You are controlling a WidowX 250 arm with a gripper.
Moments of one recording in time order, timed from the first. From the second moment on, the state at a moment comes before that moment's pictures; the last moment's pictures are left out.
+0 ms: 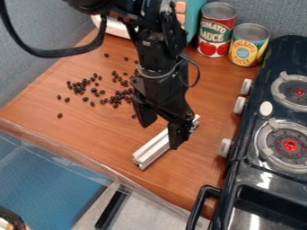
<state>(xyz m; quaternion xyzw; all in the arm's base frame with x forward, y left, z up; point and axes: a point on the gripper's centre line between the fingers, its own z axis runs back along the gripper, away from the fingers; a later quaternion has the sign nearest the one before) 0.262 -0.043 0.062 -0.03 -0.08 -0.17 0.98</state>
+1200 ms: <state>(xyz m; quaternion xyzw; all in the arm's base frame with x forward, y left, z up) 0.284 -0.043 0.009 -0.01 -0.05 -0.21 0.98</state>
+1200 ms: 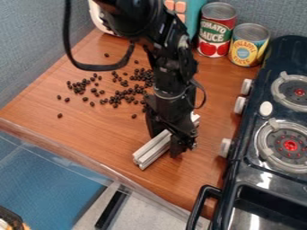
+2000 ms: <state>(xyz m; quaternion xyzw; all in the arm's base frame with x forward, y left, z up) 0.329 -0.027 0.009 -0.04 -0.04 -0.14 0.99</state>
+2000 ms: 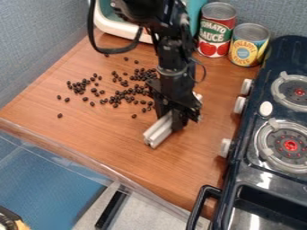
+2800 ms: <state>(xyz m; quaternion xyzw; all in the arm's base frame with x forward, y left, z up) 0.350 0.029 0.004 -0.03 -0.06 -0.07 1.00</state>
